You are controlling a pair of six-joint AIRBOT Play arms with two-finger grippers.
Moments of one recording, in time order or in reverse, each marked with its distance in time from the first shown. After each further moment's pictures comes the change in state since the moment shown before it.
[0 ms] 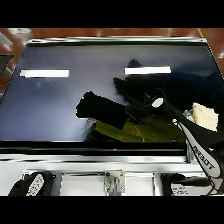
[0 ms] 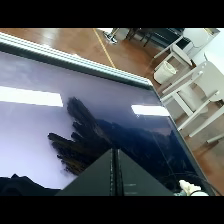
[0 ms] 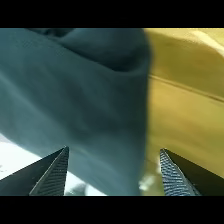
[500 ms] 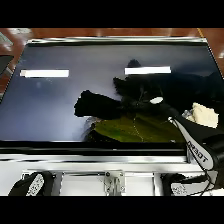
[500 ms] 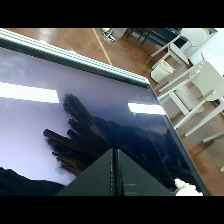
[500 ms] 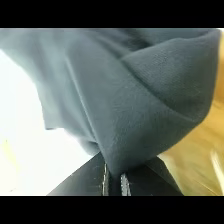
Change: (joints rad) left arm 0.000 0.002 0.000 0.000 -0.009 -0.025; right arm -0.007 -0.058 0.059 0.465 -0.015 -0.351
